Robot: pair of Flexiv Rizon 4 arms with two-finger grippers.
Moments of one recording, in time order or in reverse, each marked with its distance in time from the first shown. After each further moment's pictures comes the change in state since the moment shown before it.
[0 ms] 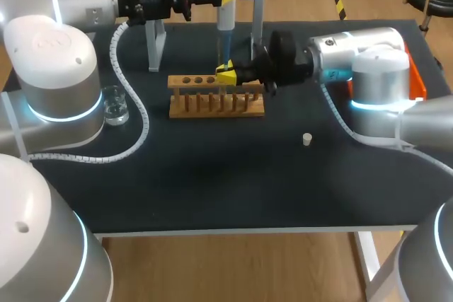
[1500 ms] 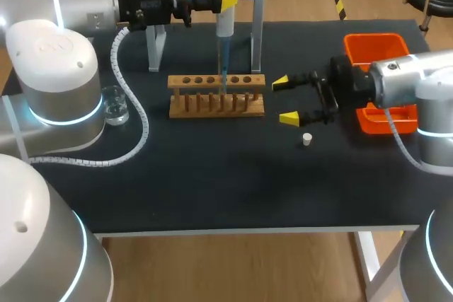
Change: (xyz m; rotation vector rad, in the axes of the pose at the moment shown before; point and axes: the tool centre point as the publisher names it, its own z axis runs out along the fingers) left arm -0.001 0.011 0.001 -0.007 0.001 -0.001; right arm 0.056 -0.050 -0.115 0.172 -0.135 0.081
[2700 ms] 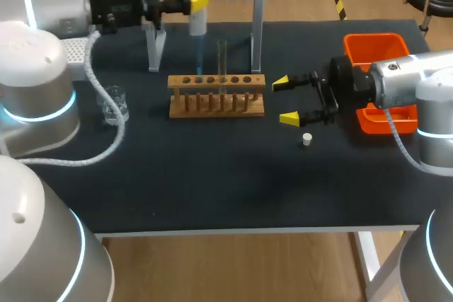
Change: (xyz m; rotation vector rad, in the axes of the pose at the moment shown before) left arm -0.043 0.025 -0.047 0.012 -0.010 0.072; right arm 0.000 0.000 0.000 0.001 -0.001 0.000
